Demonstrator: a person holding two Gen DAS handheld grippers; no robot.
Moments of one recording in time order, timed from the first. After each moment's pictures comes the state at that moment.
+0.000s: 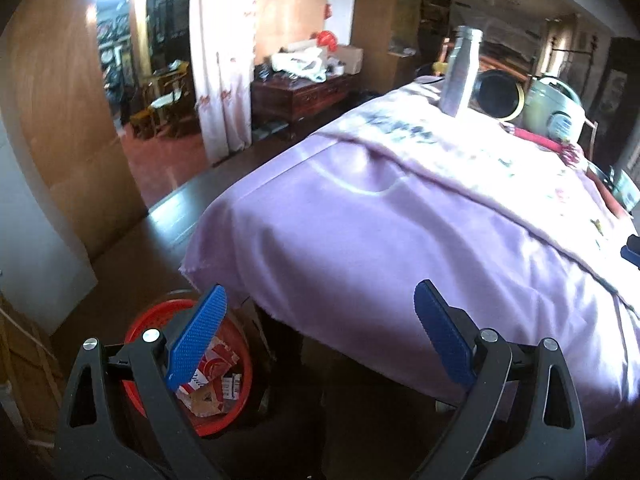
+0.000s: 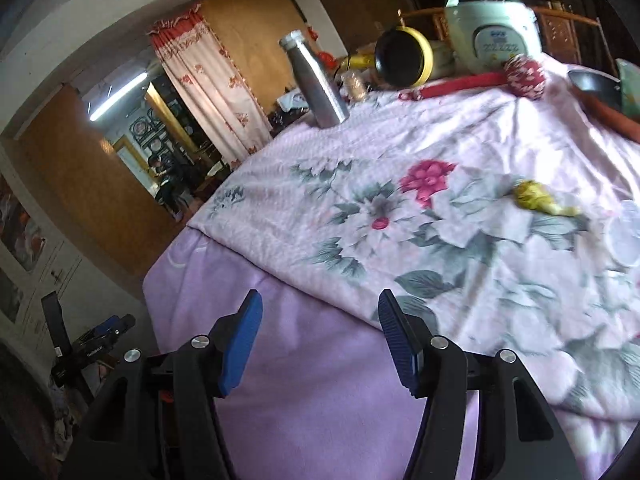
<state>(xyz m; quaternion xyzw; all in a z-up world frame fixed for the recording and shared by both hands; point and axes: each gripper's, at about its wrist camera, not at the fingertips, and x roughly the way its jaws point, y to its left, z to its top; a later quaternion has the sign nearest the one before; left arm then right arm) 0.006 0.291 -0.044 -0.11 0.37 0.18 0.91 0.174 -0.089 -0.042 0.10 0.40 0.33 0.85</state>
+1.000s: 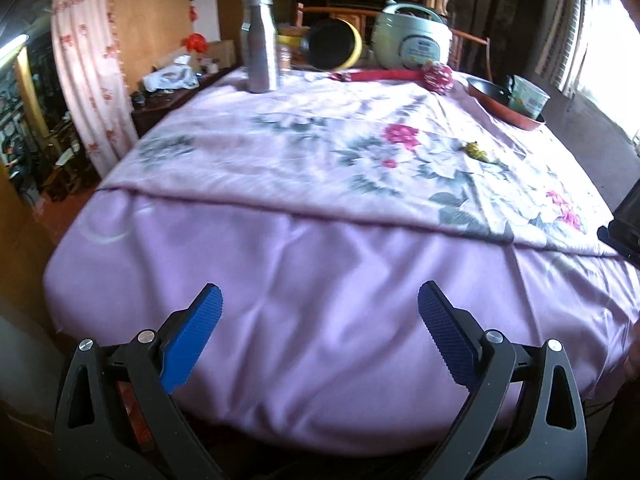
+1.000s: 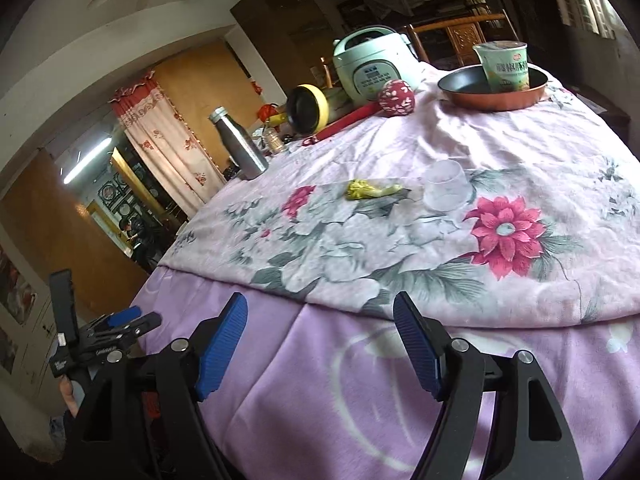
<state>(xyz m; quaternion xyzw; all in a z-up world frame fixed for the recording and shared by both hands) 0.103 0.097 -0.030 -0.01 0.42 0.00 0.91 0.121 -0.246 -0.055 0.17 0.36 0.24 0.89</state>
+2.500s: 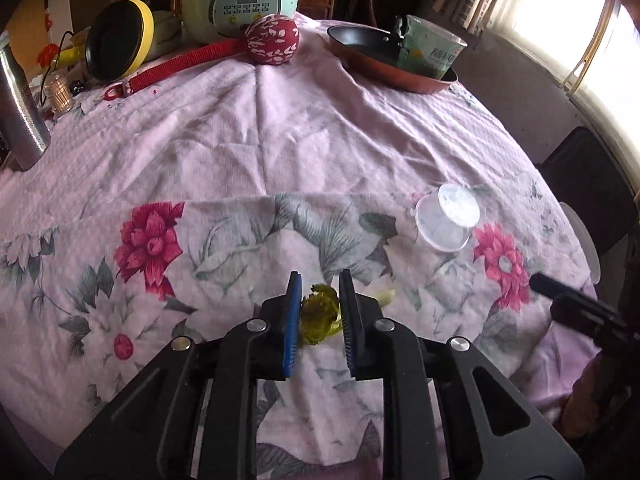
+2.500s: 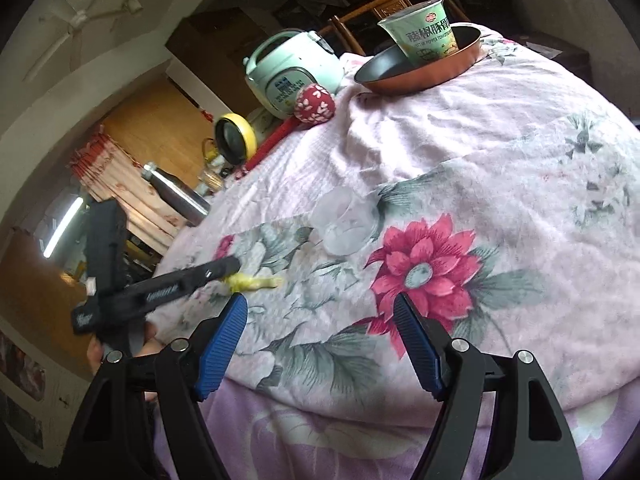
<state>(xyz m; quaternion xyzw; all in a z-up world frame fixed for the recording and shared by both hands) 0.296 -0.068 -0.055 0.03 0.48 -0.21 0.85 0.203 -0.312 -0.089 0.26 0.39 0.17 0.87</state>
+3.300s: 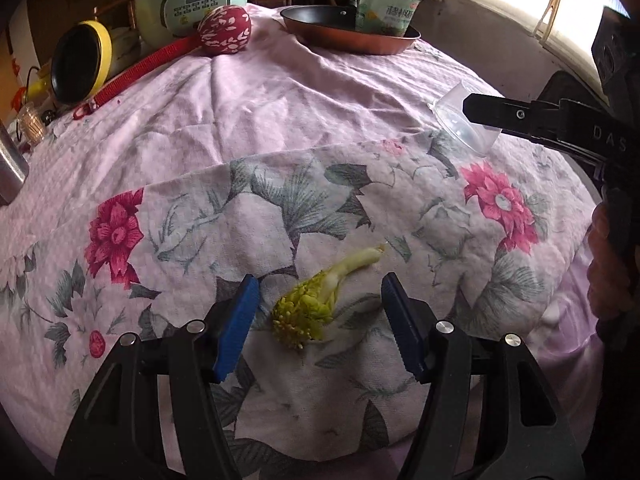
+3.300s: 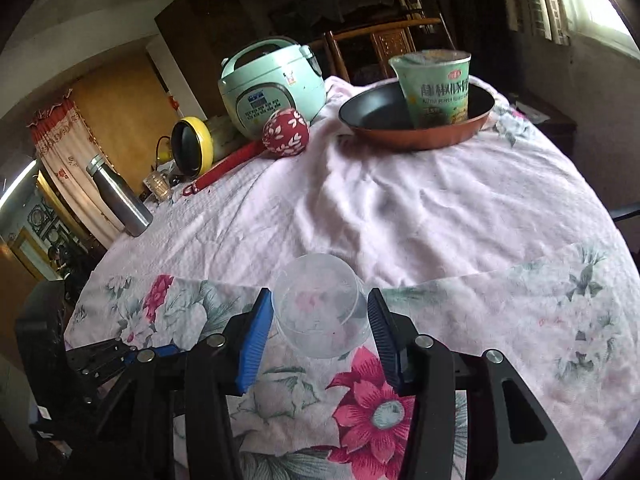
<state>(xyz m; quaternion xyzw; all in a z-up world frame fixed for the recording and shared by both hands) 0.278 -0.091 -0.077 0.11 0.47 -0.24 0.84 0.275 -0.300 -0.074 0.16 0.38 0.10 0.91</state>
